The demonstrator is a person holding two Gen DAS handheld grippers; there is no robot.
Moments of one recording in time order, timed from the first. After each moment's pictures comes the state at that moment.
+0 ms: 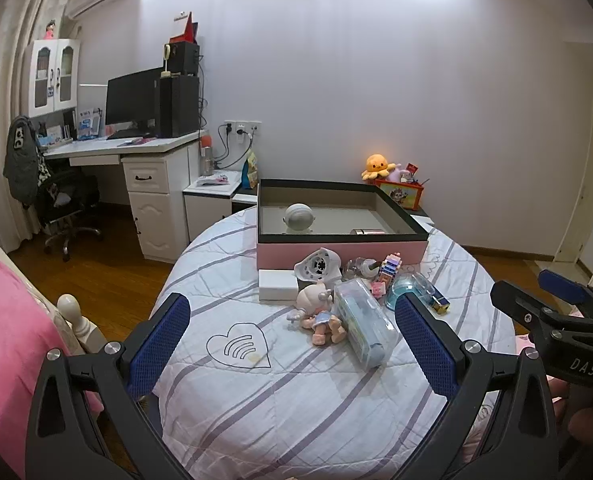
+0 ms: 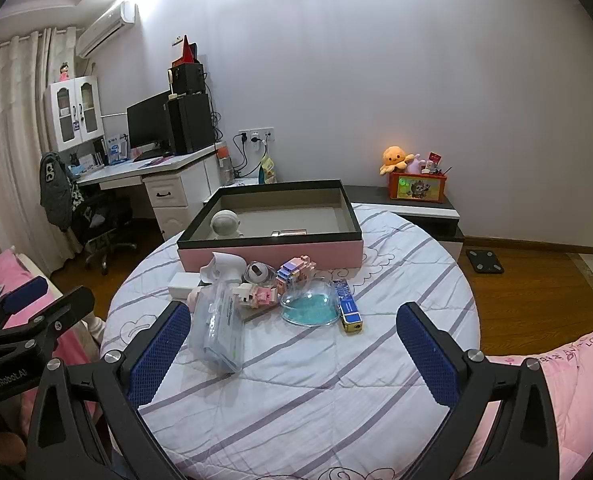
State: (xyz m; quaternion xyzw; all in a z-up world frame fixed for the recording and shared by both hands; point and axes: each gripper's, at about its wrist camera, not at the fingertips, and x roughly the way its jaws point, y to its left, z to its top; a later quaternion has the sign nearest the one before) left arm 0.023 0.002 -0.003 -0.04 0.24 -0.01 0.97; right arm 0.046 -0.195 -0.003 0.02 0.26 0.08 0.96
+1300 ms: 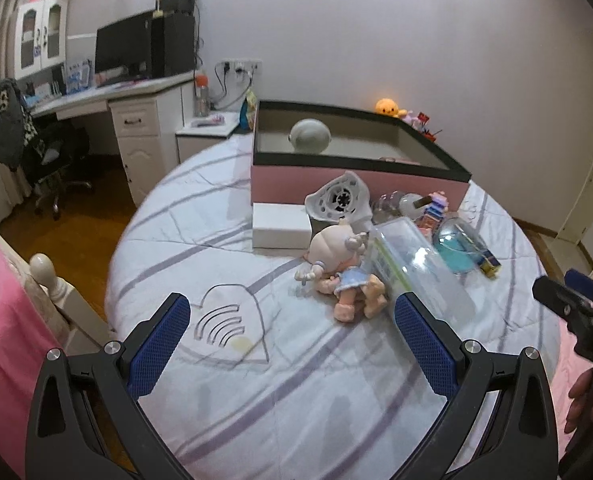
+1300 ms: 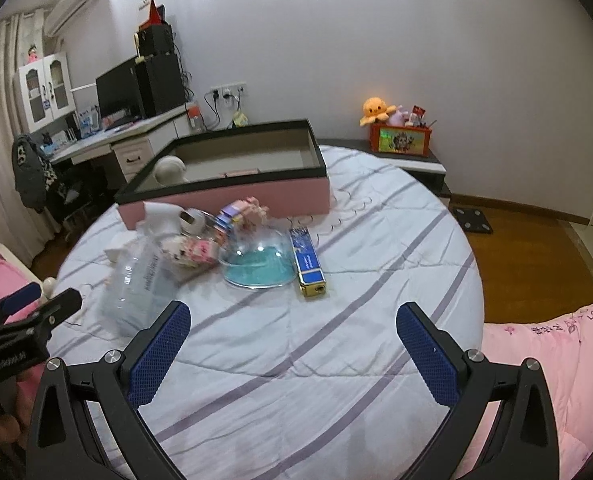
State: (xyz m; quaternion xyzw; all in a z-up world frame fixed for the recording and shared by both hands) left arm 0.103 0.008 -0.088 -0.06 0.35 -0.02 0.94; right arm 0.105 -0.226 -0.067 0.02 0.35 0.05 0.94
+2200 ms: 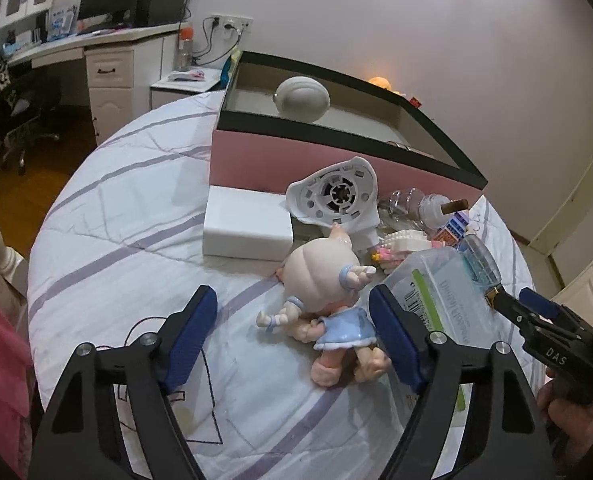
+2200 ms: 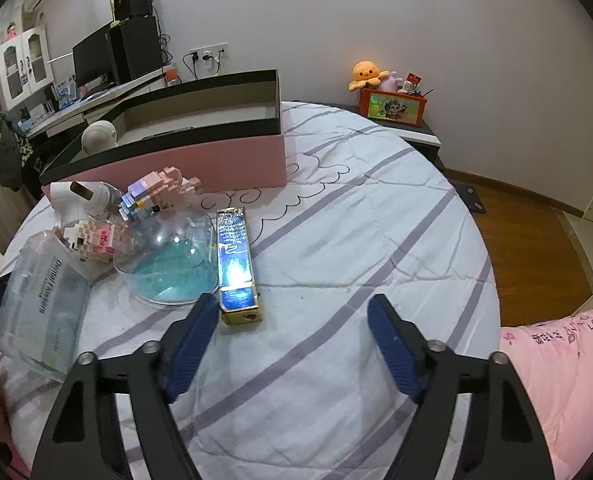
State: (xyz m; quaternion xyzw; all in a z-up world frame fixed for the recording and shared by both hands) left arm 0.163 0.008 -0.113 -0.12 0.40 -0.06 0.91; right arm 0.173 -0.252 -0.105 0.00 0.40 0.04 0.91
